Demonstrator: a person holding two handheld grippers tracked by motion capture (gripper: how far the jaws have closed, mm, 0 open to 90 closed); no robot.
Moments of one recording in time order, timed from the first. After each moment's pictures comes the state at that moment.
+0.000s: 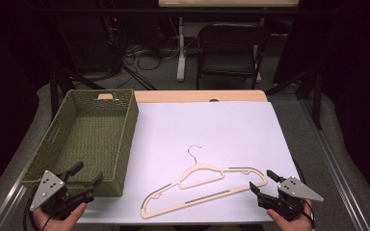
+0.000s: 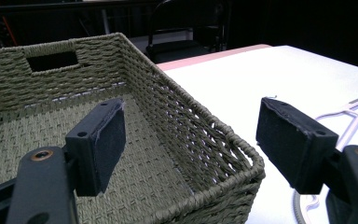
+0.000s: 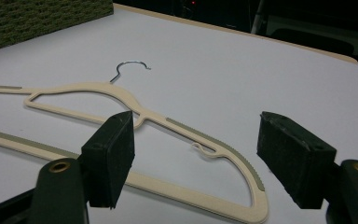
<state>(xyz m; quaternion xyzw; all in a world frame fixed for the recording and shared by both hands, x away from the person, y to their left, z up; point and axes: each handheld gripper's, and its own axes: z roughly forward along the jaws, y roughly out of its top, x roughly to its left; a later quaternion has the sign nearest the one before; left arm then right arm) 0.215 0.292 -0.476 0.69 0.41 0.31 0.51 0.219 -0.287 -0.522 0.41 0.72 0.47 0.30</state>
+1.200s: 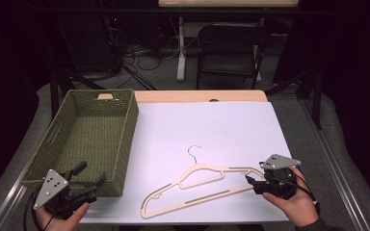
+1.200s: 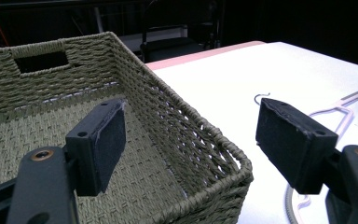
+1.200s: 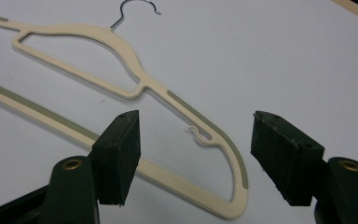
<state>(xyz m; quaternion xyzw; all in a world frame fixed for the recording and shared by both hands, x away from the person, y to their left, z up) 0.216 0.285 -0.473 0.70 0.40 0.30 0.51 0.266 -0.267 -0.477 0.38 0.84 0.32 0.23</state>
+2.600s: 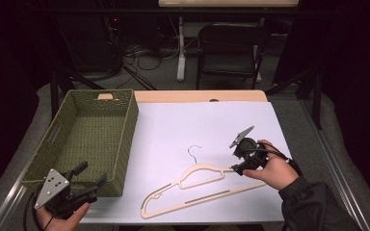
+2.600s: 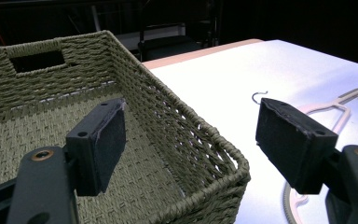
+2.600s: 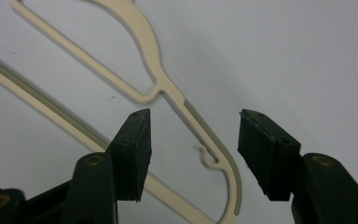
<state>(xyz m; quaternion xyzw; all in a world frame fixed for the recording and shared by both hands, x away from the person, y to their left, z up) 0.217 0.284 -0.473 0.70 0.40 0.30 0.51 0.335 -0.205 -0.449 0.33 0.92 0.16 0.13</state>
